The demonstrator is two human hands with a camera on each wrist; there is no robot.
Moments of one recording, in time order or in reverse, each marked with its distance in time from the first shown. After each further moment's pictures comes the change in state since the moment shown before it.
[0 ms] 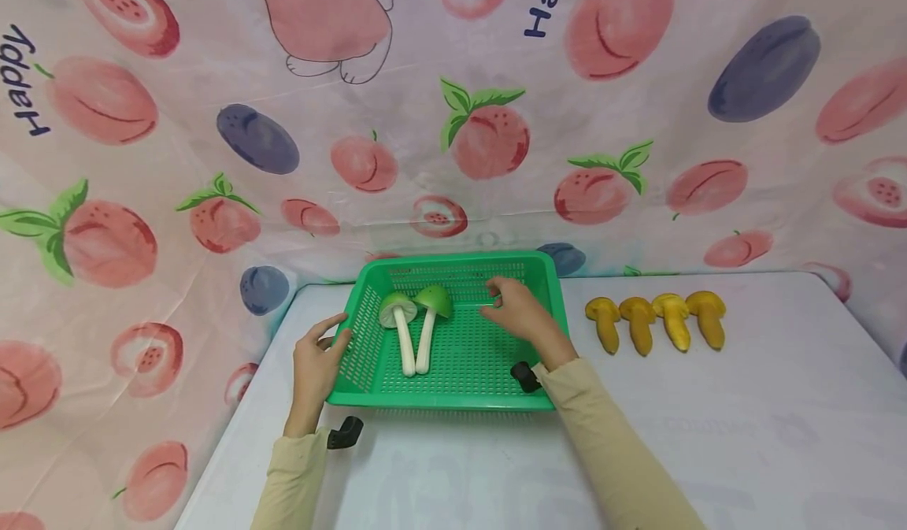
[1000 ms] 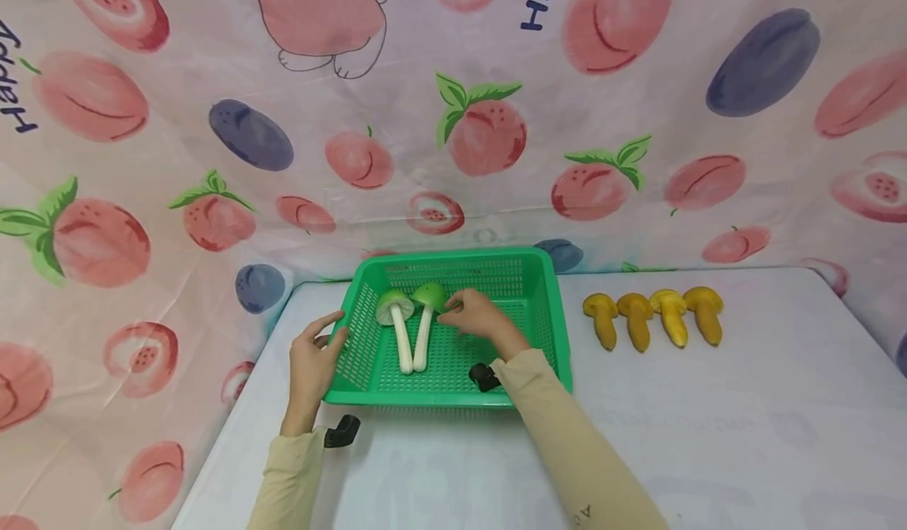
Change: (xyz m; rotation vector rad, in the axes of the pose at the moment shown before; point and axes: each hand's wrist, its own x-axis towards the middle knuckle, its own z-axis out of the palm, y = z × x) left_hand 0.001 -0.001 0.001 0.006 0.008 0.040; right_hand 0.026 -0.019 0.043 0.275 -0.183 0.109
